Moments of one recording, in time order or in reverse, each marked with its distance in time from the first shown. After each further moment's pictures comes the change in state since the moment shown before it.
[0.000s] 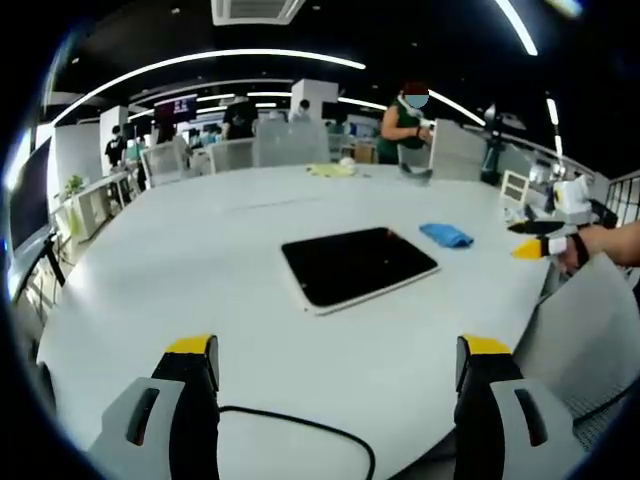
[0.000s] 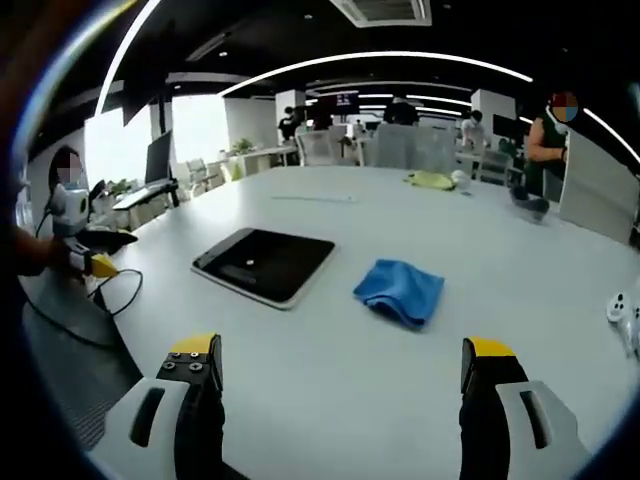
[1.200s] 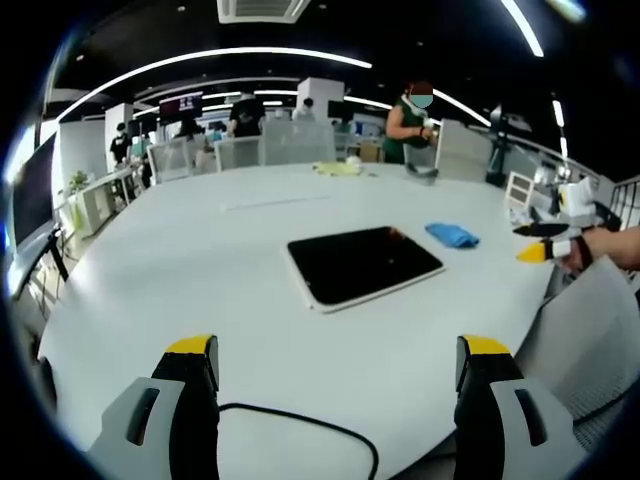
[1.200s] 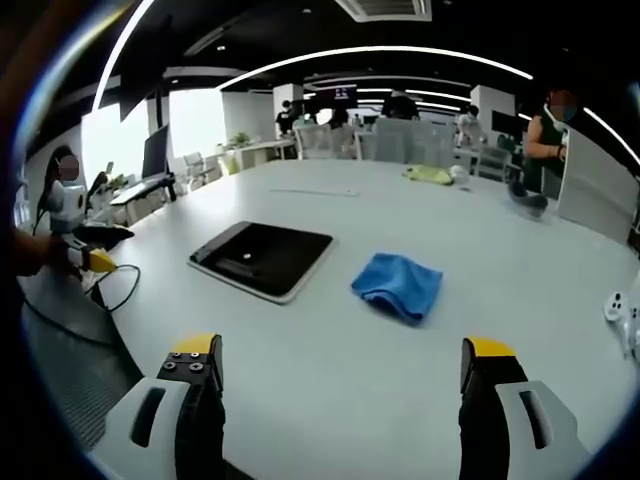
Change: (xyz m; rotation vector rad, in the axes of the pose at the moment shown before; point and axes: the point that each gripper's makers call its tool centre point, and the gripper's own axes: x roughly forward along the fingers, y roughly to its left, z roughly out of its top) left arm 0.000 0.004 -0.002 -0.012 0.005 0.019; right arm 0.000 0.000 -0.004 -0.007 0.030 -0.007
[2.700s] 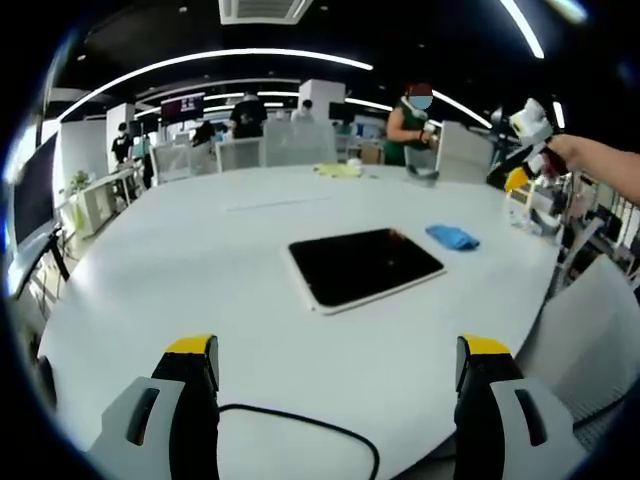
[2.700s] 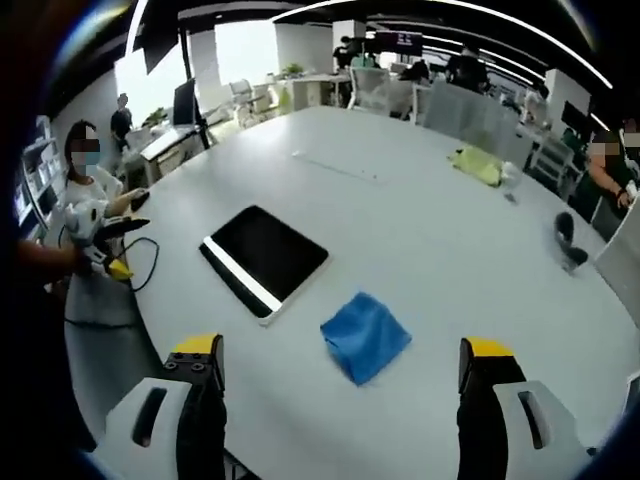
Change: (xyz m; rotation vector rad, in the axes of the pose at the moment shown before) left arm 0.000 0.000 0.002 -0.005 -0.006 0.001; right arm 0.022 -0.055 0.116 -0.221 0.339 0.193
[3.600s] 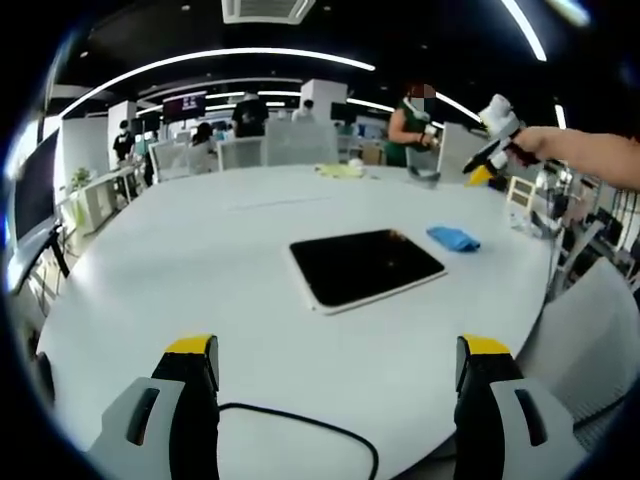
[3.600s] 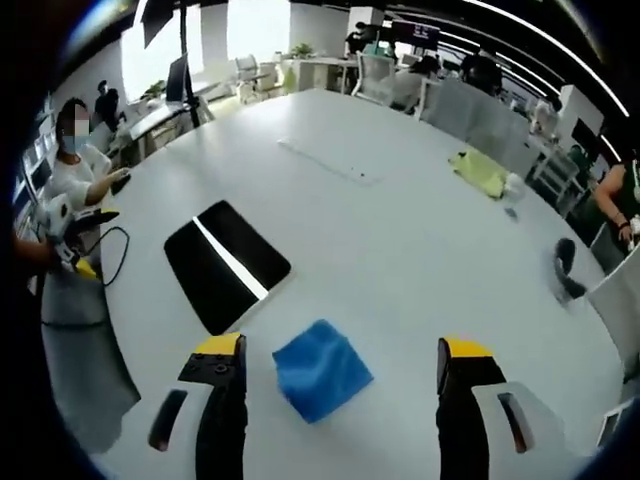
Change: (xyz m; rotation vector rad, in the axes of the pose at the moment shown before) left arm 0.000 0.003 -0.001 -0.015 -0.003 0.003; right arm 0.052 -0.043 0.019 -0.059 0.034 -0.043
